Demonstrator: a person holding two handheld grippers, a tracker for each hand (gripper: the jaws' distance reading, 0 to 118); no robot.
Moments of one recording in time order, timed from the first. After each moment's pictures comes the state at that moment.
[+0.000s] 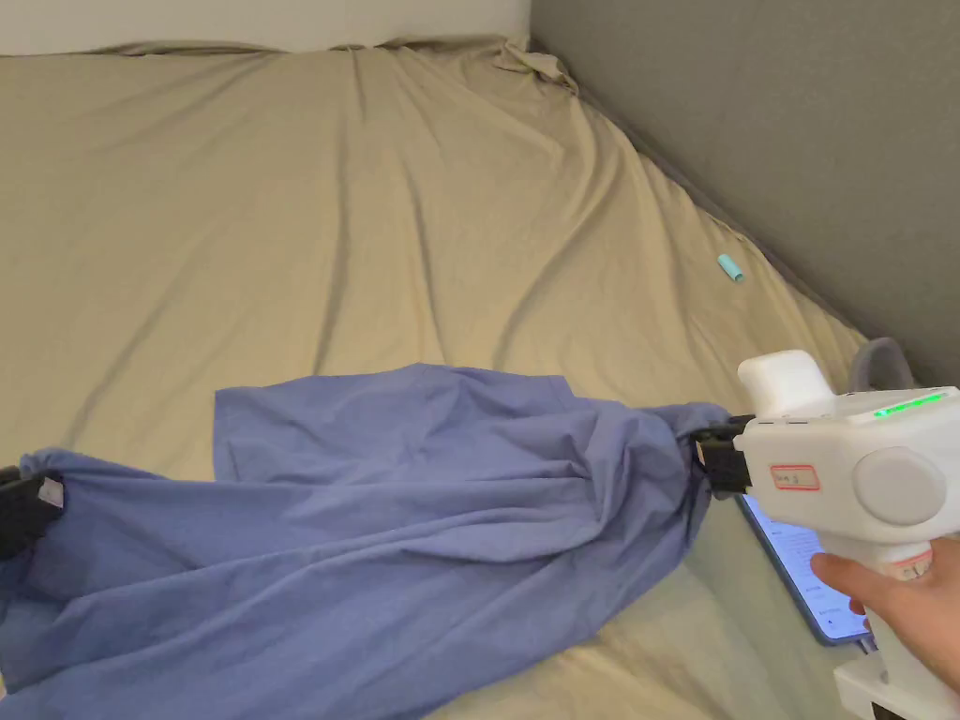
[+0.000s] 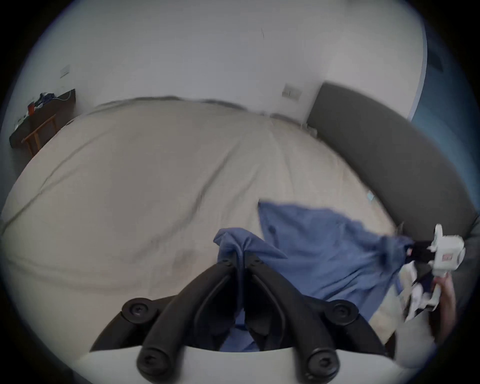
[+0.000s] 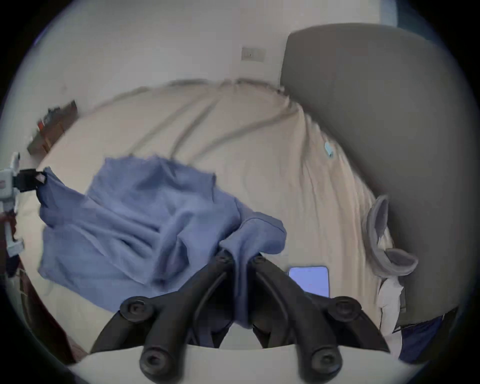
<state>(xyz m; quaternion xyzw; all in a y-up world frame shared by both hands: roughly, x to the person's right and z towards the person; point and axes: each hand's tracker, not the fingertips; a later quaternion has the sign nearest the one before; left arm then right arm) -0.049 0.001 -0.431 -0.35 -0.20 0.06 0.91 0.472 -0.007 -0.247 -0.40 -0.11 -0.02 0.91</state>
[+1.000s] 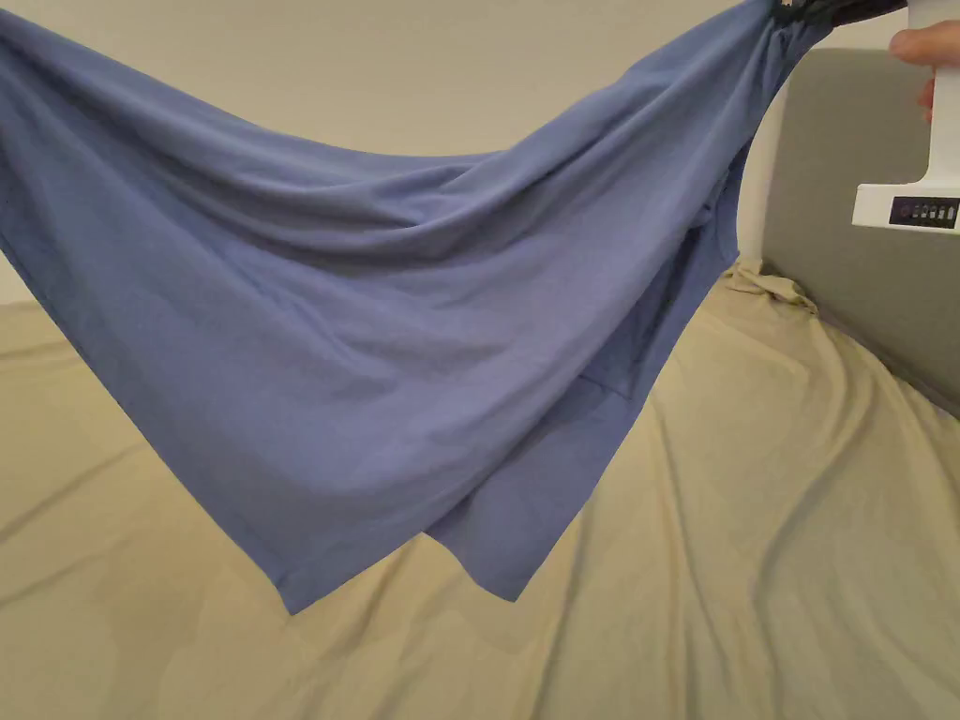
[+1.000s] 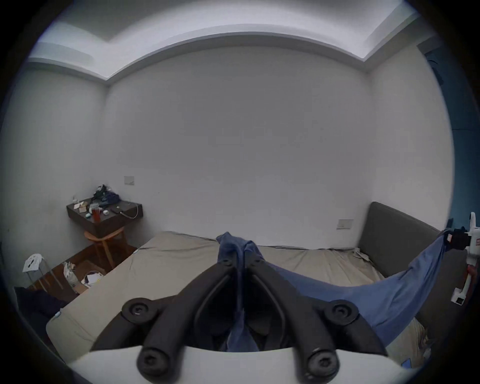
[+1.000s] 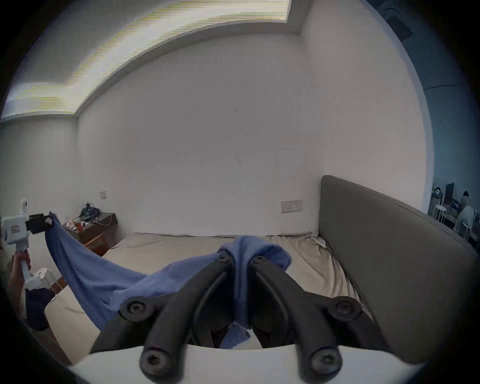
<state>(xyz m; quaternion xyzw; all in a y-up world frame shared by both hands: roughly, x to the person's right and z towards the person) -0.185 0.373 -0.586 -0.09 -0.01 0.02 1.00 0.381 0.373 -0.494 -0.10 -0.03 -0.05 0.99</state>
